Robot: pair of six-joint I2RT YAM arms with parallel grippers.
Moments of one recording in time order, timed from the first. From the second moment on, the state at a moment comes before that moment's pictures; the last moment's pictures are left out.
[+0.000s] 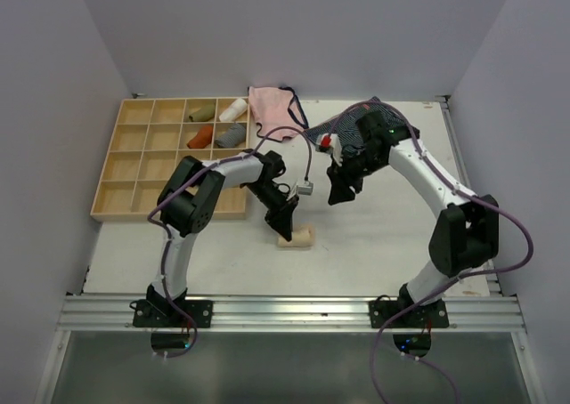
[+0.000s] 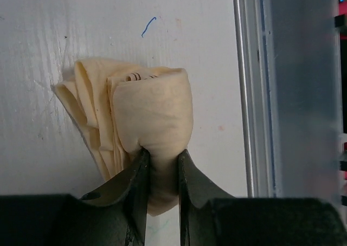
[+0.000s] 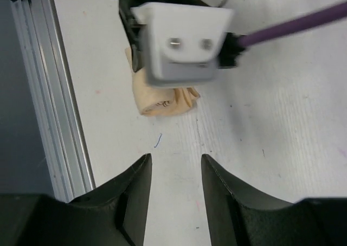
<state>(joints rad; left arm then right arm) -0.59 2.14 1.42 -0.95 1.00 0.86 0.30 1.68 1.44 -1.09 -0.77 -0.76</state>
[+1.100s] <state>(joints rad) -0.52 2.33 1.65 -1.22 1.02 0.73 0.80 1.84 1.24 -0.73 -0.46 -0.83</state>
